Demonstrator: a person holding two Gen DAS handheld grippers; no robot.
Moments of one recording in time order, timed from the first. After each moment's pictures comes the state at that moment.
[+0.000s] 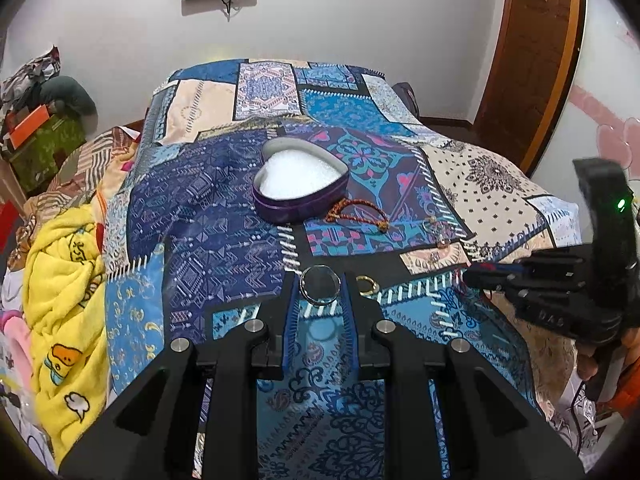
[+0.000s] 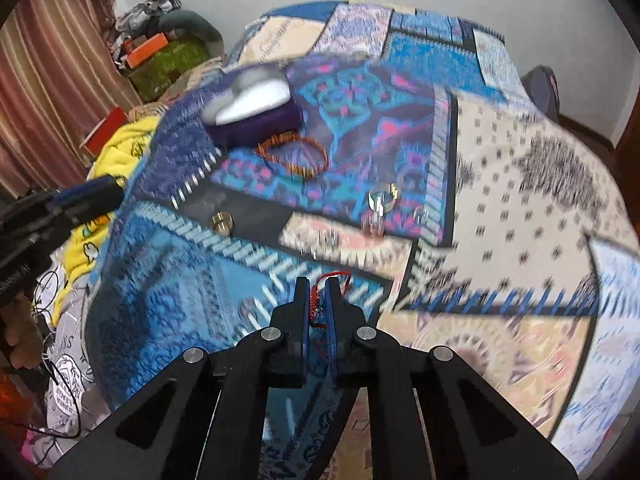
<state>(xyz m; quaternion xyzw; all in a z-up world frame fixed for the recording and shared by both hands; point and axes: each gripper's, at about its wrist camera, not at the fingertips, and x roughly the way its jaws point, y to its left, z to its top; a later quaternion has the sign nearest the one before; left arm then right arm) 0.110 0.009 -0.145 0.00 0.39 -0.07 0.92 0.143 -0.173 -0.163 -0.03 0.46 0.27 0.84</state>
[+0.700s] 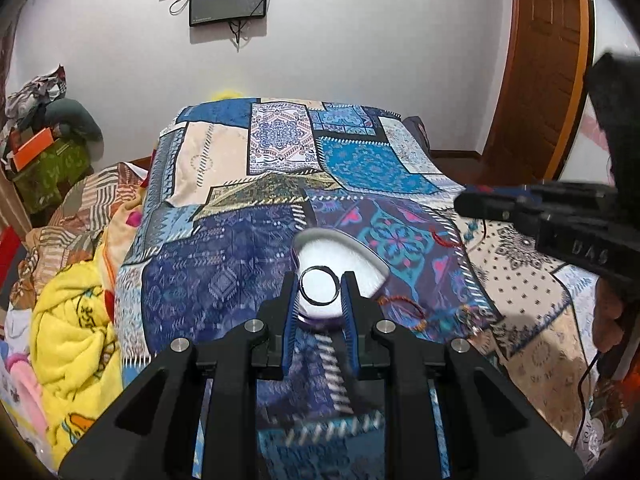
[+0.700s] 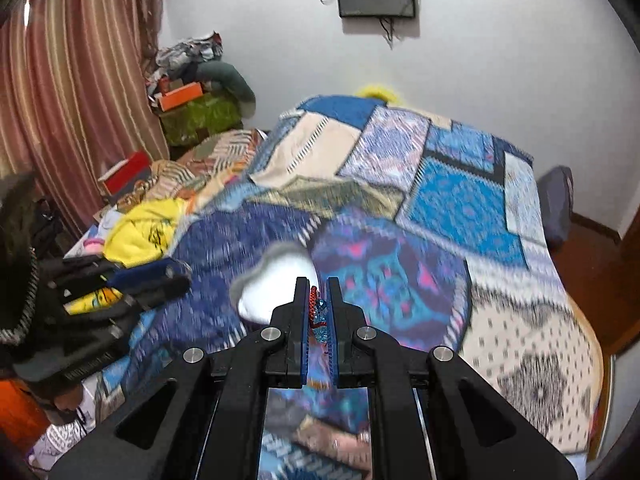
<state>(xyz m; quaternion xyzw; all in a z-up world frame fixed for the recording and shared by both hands) 0.187 0.036 -0.112 0.00 0.34 -0.06 0.94 0.214 -0.119 -0.069 -0.07 0.34 0.31 0.88</state>
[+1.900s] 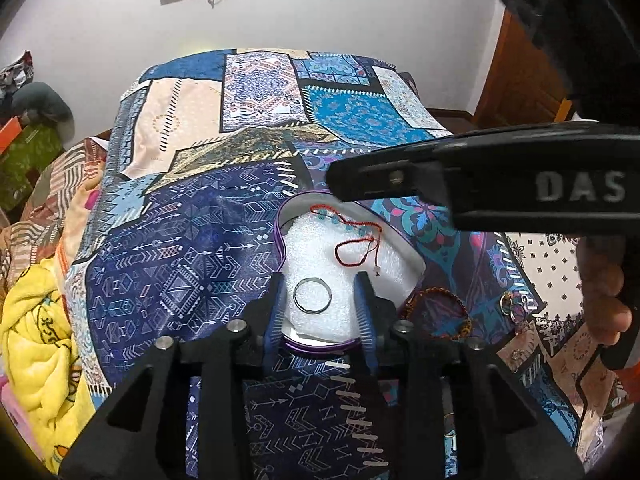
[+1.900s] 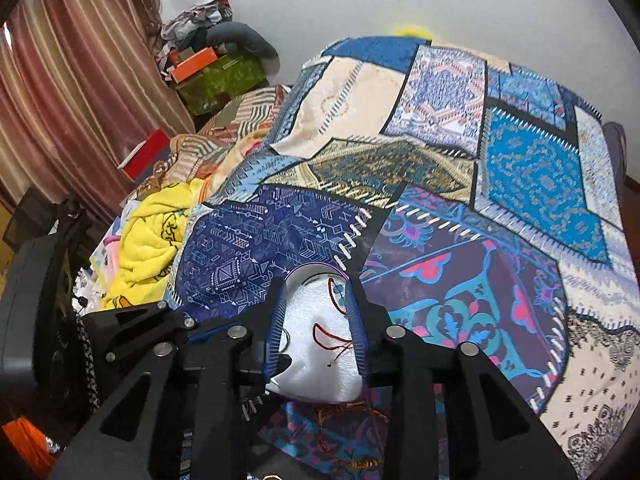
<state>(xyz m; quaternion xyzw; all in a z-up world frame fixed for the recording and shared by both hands) 0.253 0.038 -0.170 0.01 0.41 -0.09 0.91 0.289 -0.061 -0.109 -0.03 0.44 0.37 0.82</state>
